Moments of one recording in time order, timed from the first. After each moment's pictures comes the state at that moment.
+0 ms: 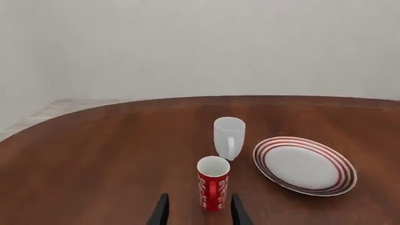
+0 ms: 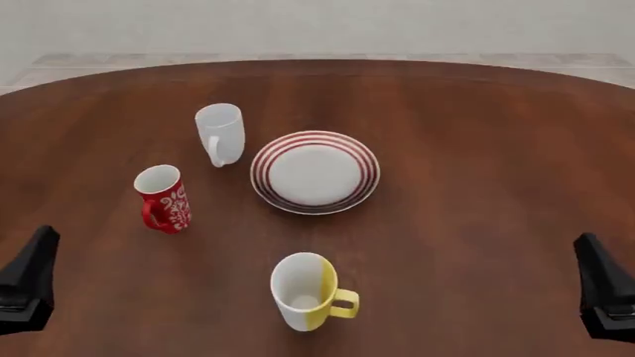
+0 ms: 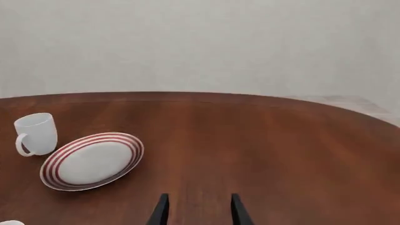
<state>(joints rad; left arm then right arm) 0.00 0.05 -0.01 -0.06 0.00 0.00 0.00 0.00 0.00 0.00</state>
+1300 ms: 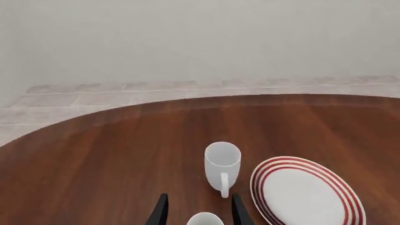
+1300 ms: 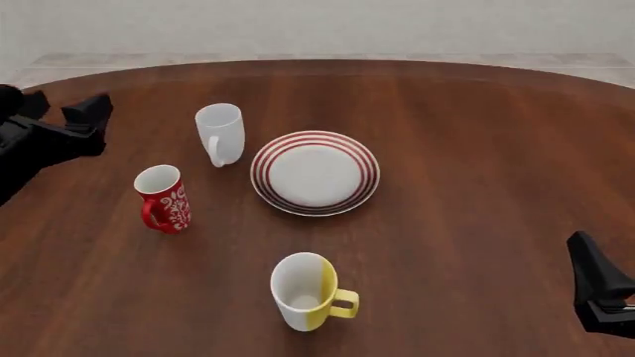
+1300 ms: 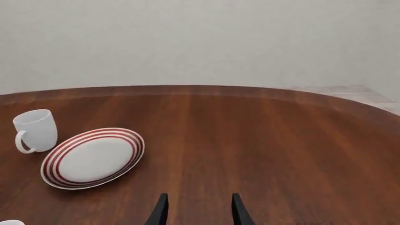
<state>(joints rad) -0.05 0.96 -0.50 -0.33 0.01 0.00 0.07 0.00 -0.03 0.02</state>
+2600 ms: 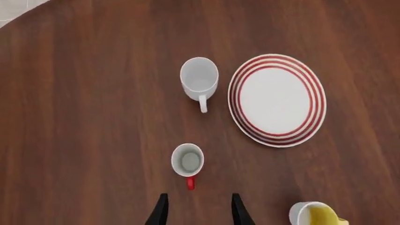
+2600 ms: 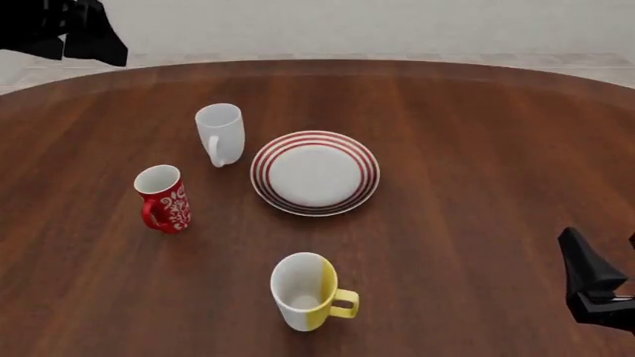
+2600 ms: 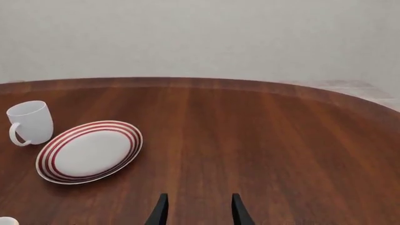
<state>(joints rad) -0.15 1.30 -1.54 1.11 0.03 0.00 0.19 0.00 -0.11 0.00</state>
